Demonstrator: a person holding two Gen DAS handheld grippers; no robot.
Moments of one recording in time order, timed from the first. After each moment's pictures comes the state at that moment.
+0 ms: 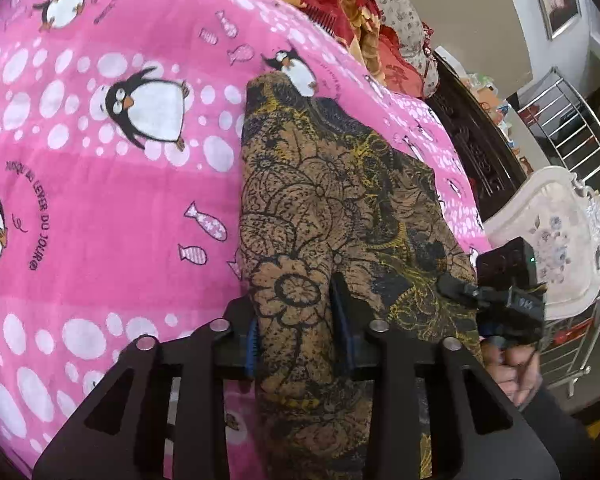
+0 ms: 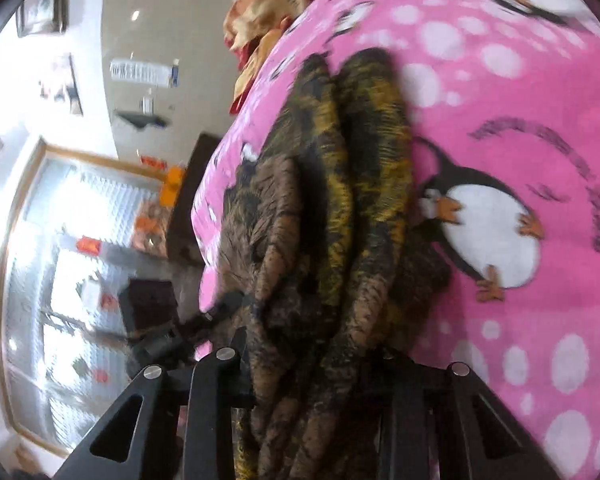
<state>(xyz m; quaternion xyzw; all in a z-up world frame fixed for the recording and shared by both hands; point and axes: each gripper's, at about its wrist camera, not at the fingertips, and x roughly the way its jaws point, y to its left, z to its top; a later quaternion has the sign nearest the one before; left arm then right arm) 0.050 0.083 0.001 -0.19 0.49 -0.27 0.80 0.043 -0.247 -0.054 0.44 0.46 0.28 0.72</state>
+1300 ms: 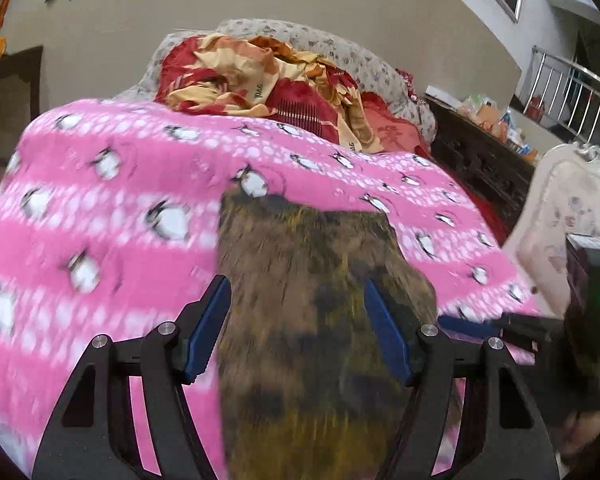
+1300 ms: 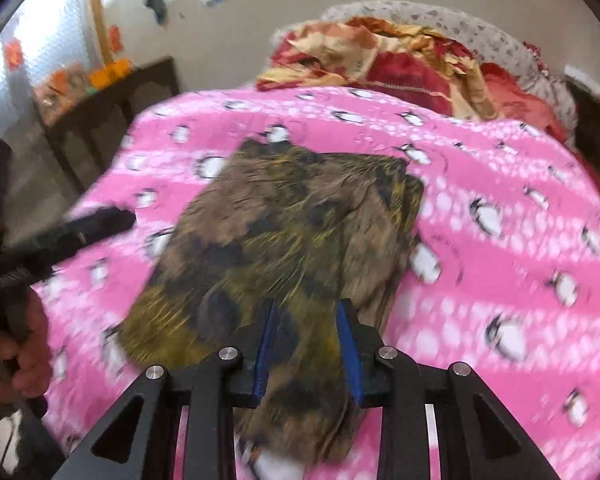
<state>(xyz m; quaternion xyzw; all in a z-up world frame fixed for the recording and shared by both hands) -0.028 0.045 0.081 -0.08 0.34 -0.19 0.92 -0.043 -0.135 0.065 -0.02 0.43 0.12 0.89</state>
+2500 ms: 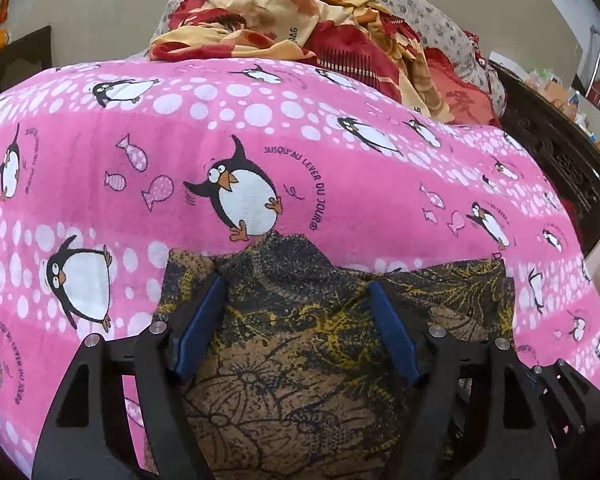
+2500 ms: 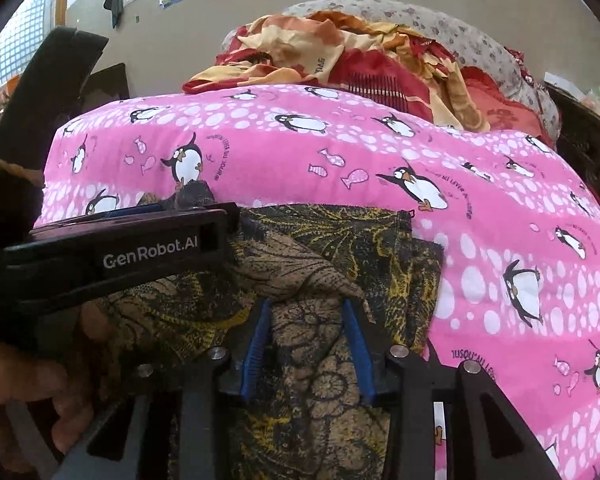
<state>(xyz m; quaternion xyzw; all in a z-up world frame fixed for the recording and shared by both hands) 0.123 -0.015 0.008 -0.06 0.41 -0.11 0.90 0.064 -0.147 0.010 -0.03 0.40 0.05 0.92</state>
